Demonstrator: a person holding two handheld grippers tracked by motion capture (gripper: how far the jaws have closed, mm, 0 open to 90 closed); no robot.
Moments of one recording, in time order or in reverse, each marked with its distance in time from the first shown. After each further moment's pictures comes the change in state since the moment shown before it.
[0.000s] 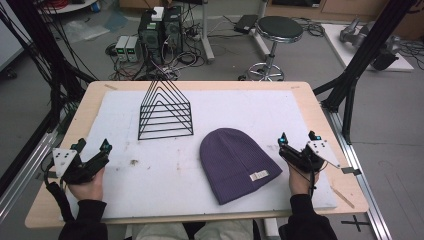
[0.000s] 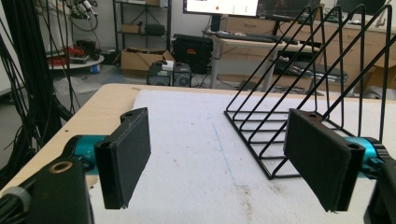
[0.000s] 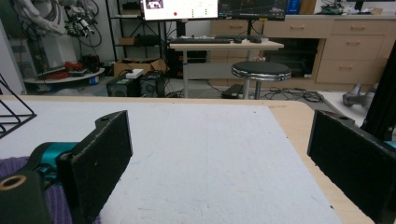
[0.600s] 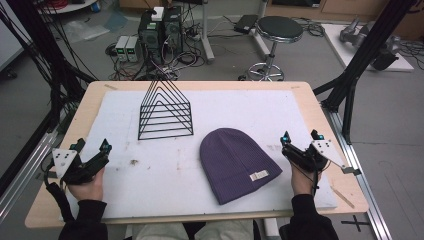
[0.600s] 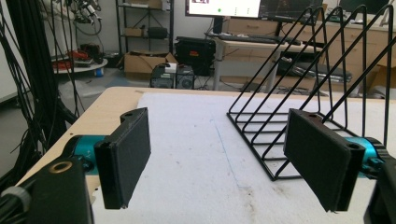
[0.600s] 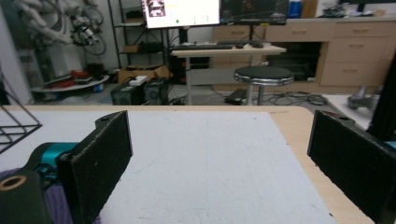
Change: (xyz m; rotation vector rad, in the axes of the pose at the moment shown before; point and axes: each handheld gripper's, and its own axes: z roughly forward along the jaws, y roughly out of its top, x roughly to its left) left arm -0.001 0.000 -0.001 -0.009 0.012 0.020; right arm -0.006 0.005 -0.002 -0.024 0.015 0.023
